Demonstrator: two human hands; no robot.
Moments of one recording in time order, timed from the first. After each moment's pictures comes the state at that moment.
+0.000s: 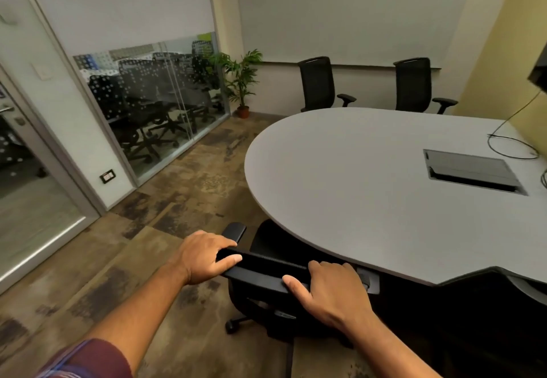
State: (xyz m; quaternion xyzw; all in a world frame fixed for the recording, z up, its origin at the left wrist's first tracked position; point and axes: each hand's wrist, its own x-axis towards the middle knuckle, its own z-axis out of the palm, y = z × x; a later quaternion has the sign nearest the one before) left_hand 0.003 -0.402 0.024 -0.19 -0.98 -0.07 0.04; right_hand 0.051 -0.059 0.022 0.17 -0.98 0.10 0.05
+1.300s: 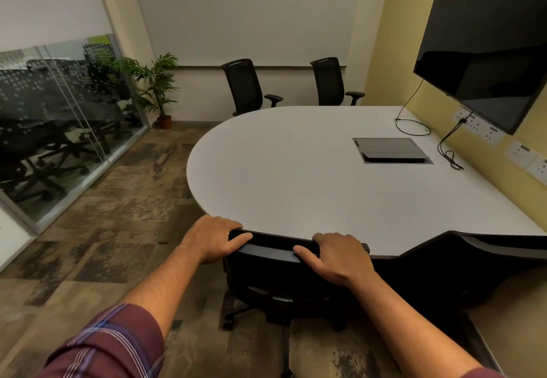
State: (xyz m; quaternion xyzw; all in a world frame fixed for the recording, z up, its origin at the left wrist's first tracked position) left_hand -0.152 -0.363 0.025 -0.32 -0.95 -0.04 0.06; right_hand -0.026 -0.047 0.023 0.03 -0.99 0.07 0.07
